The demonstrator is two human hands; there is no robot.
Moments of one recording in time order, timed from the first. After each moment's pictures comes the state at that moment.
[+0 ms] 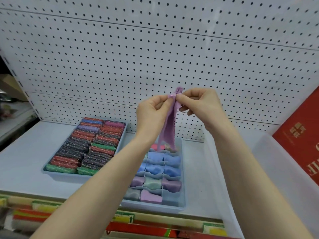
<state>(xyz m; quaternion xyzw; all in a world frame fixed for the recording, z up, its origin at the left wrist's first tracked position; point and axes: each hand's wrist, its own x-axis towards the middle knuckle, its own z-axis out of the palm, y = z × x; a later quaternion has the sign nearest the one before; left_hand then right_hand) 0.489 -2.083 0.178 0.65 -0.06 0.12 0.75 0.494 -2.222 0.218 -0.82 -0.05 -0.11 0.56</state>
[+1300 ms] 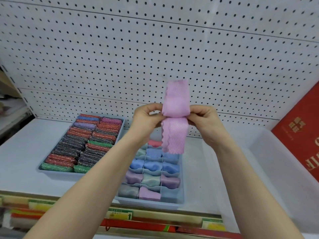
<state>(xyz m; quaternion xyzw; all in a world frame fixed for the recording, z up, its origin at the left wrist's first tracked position) 0.502 -2.070 0.146 0.63 -0.06 0.01 0.77 0.488 -2.243 0.164 -0.71 -0.12 -0.05 0.69</state>
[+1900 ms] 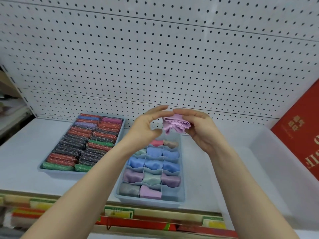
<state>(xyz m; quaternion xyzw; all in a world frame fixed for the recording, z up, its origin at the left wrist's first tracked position) 0.492 -2.043 0.127 0.79 -0.22 0.02 0.57 0.485 -2.234 0.151 -0.65 0.01 0.04 0.75</state>
